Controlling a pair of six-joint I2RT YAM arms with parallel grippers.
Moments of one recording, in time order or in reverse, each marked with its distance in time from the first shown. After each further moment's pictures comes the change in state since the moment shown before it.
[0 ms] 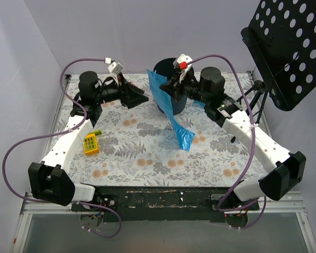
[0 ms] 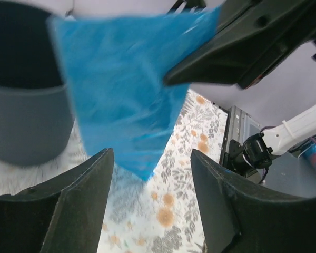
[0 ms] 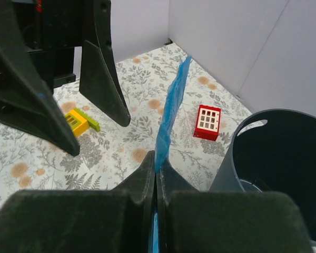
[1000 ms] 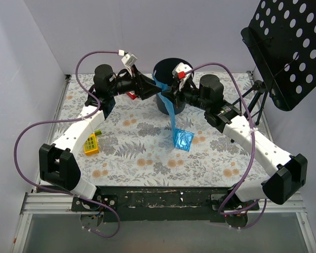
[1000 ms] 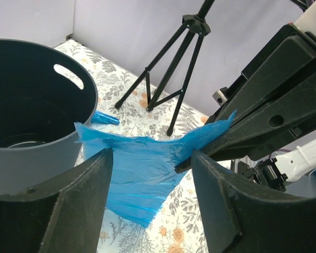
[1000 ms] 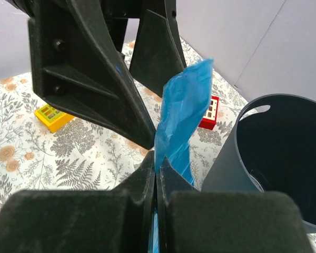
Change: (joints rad) left arm -0.140 0.192 0.170 0.146 -0.114 -0.029; right arm 0.016 -0.055 -0.124 0.052 0.032 -0.060
